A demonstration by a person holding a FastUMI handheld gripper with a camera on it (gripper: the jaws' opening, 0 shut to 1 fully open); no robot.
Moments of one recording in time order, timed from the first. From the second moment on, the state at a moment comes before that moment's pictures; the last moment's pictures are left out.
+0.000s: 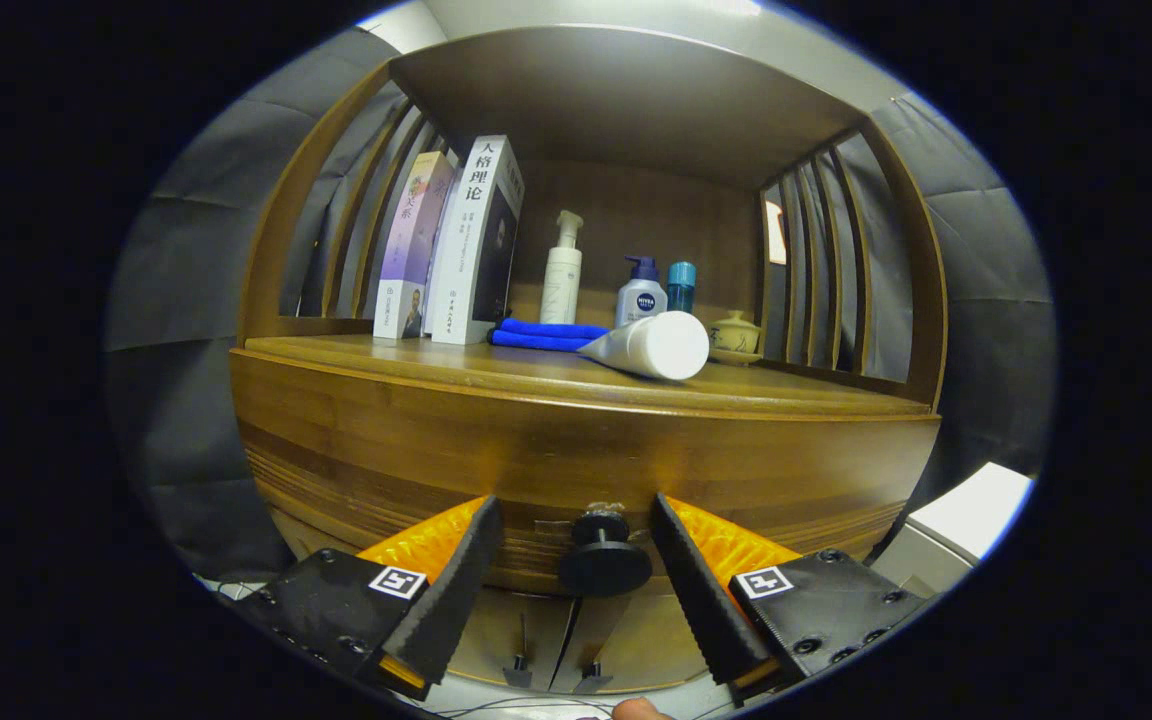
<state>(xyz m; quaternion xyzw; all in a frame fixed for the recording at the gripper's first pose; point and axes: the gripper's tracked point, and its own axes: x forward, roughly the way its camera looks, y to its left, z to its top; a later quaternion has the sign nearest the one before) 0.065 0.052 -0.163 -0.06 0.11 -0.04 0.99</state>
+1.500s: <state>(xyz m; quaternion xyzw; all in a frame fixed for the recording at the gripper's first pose) -0.122 0.027 -0.010 0.01 0.04 0.02 1.00</state>
